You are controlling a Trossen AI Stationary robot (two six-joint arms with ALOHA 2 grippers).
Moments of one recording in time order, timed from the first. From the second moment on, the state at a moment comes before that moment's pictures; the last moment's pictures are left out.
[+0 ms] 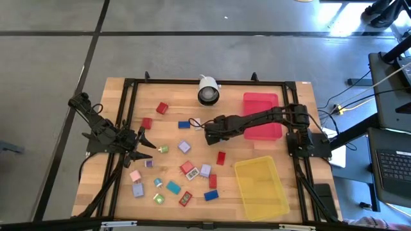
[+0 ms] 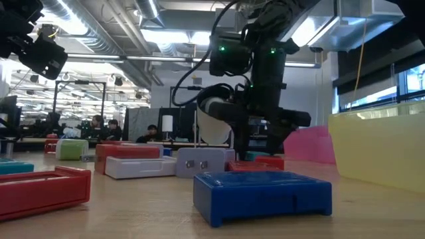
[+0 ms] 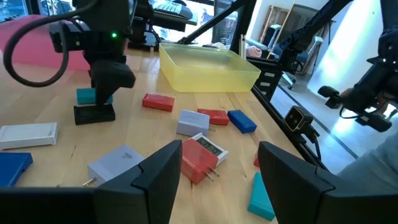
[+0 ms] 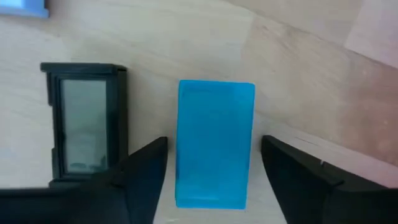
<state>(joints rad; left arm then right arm) -0.72 0.07 0.12 -0.27 -0.50 -0.35 0.02 2.06 1.35 -0.76 0.18 1.21</state>
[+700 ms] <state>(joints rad) -0.72 0.07 0.12 -0.27 -0.50 -0.35 0.03 1.86 1.42 -0.84 0.33 1.19</state>
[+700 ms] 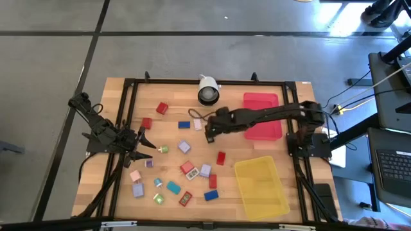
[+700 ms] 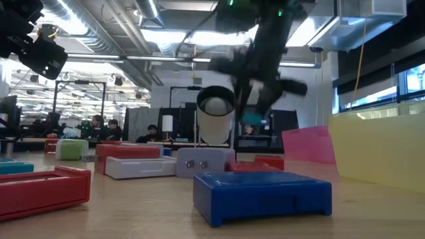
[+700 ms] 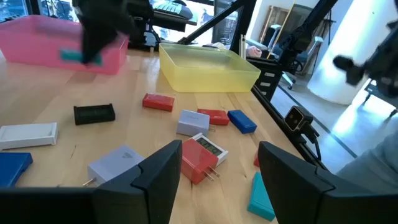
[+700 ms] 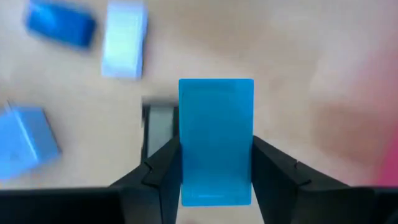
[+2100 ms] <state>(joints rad) -0.72 0.07 0.12 -0.27 -0.50 -0.35 -0.17 1.49 0.96 -1.09 0.54 1.47</state>
